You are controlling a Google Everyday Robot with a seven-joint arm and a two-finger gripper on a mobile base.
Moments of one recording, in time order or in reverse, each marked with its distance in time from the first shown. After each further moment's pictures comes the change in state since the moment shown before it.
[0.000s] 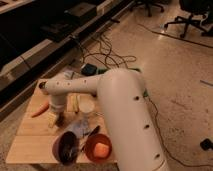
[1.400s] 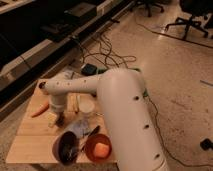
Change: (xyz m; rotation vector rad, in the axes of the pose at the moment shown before) arm 0.002 -0.007 -0.001 0.026 0.010 0.031
